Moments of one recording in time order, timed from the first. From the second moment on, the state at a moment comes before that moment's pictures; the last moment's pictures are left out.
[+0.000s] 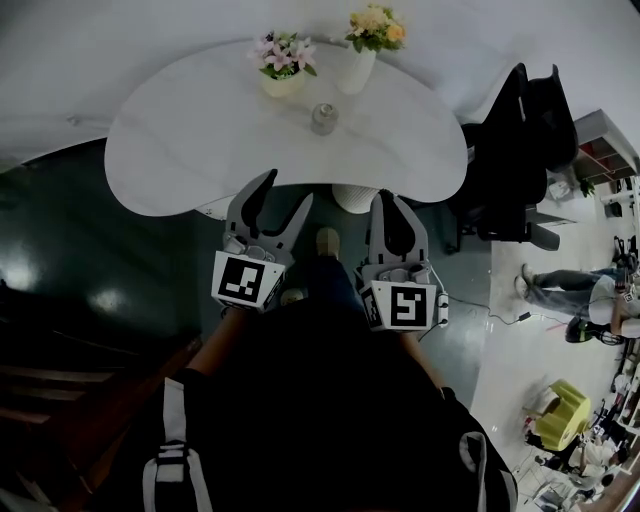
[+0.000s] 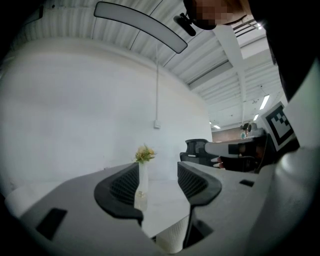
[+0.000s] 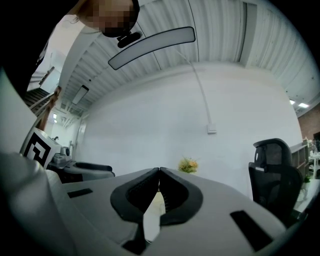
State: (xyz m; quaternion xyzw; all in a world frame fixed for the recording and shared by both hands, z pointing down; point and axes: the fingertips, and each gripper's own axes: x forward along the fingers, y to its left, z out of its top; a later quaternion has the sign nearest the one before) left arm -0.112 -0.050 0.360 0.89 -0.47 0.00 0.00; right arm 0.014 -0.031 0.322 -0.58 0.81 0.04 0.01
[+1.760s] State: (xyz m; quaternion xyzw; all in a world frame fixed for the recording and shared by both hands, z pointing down) left arm -0.048 -0.223 0.453 0.85 -0.52 0.08 0.08; right arm 0.040 -0.244 0.398 -0.43 0.90 -0.03 -0.06
